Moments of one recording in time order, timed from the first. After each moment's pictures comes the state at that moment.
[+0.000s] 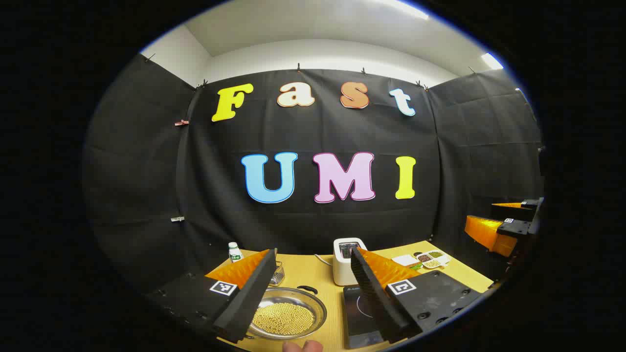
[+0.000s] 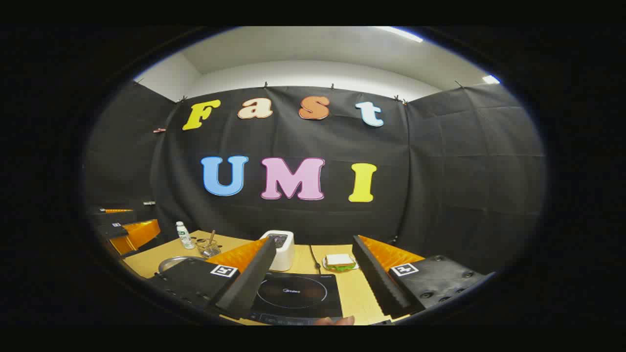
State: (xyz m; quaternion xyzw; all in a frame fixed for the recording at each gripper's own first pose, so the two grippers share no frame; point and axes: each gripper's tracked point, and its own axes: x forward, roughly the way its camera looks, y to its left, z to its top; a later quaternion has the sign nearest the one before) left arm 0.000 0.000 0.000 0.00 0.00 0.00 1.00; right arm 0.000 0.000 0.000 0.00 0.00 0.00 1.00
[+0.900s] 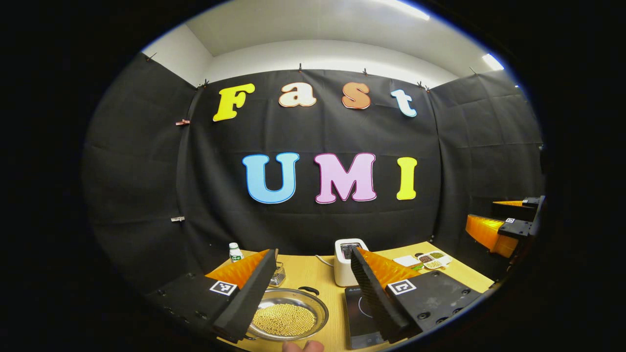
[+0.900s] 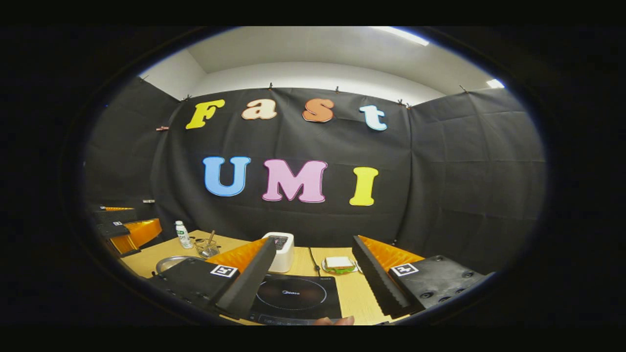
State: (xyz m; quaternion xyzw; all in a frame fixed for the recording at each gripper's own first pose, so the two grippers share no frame) left arm 0.002 0.004 -0.001 0.00 0.00 0.00 1.00; right arm 0.000 0.007 0.005 -0.01 -0.01 0.00 1.00
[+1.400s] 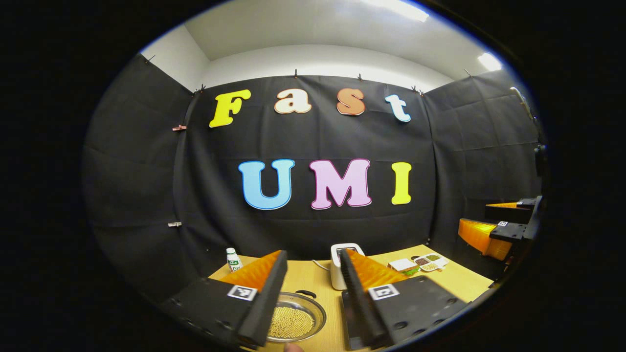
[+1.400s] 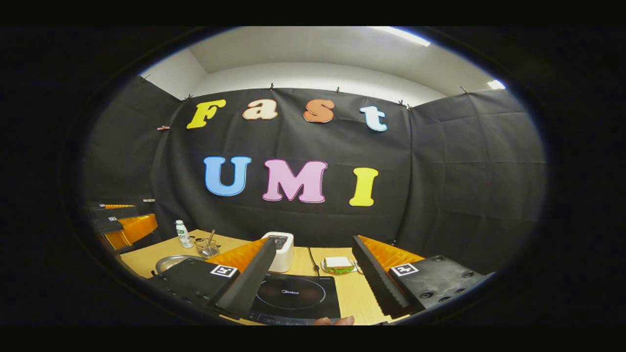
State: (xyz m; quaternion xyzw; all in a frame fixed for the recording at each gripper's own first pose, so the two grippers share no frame) left arm -0.007 -0.009 0.005 0.00 -0.02 -0.03 1.00; right arm -0.006 0.007 0.004 -0.02 -0.01 0.00 1.00
